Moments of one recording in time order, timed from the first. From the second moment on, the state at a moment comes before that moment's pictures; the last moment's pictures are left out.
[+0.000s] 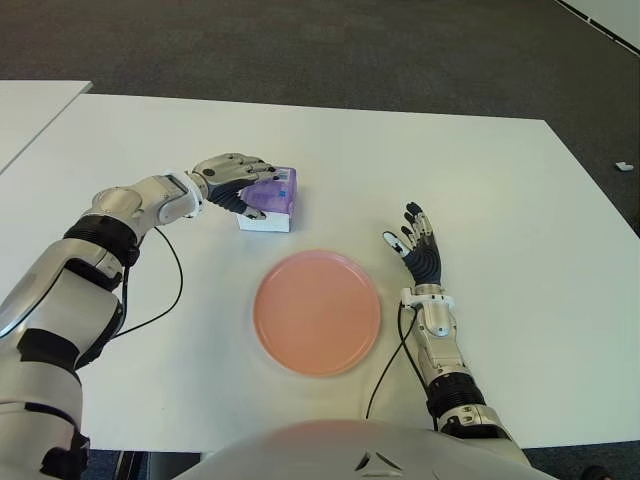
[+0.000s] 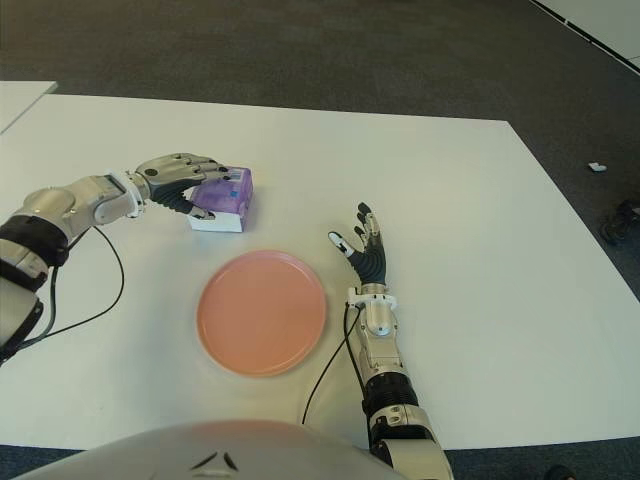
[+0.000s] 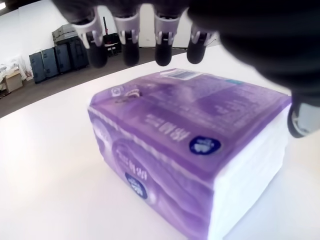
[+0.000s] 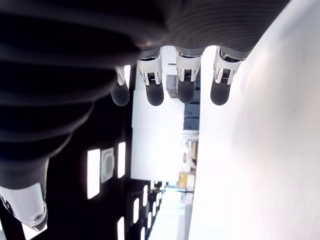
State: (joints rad) left arm -0.83 0.69 -0.61 0.95 0.91 -0.67 0.14; right arm -0.10 -0.04 -0.02 0.56 -0.04 -0.55 -0.08
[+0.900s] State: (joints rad) left arm -0.81 0.65 -0.65 1.00 0.91 -0.68 0.20; right arm -0.10 -0.04 -0.02 0.56 -0.03 -0.55 -0.06
